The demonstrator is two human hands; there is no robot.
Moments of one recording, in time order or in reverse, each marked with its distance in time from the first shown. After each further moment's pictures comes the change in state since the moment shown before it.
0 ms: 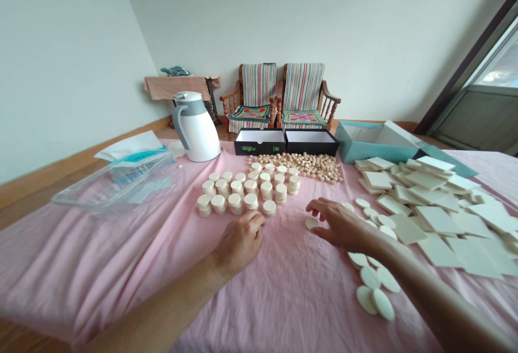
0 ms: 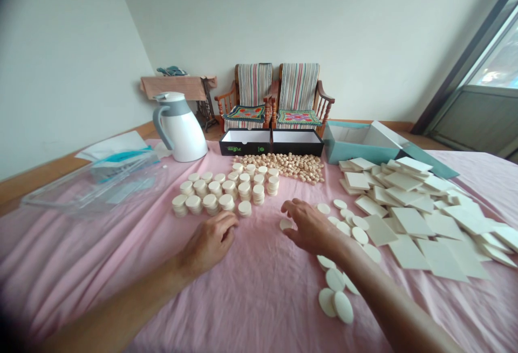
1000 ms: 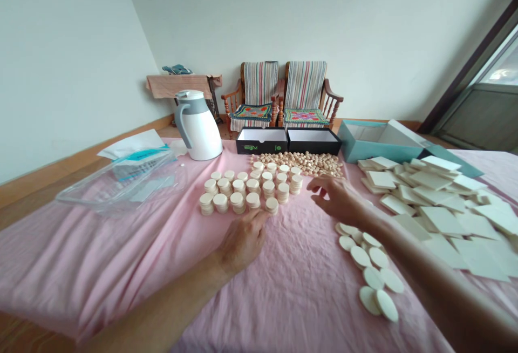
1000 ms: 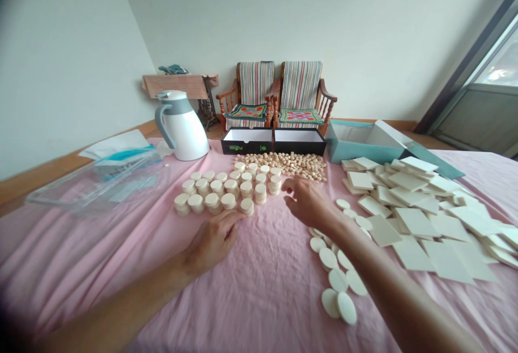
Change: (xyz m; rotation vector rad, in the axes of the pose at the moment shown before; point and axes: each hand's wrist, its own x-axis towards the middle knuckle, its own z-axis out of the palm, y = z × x) left_hand 0.001 0.001 -0.001 -0.051 0.027 0.013; right_hand 0.032 -0.007 -0.028 -0.037 0.223 0.039
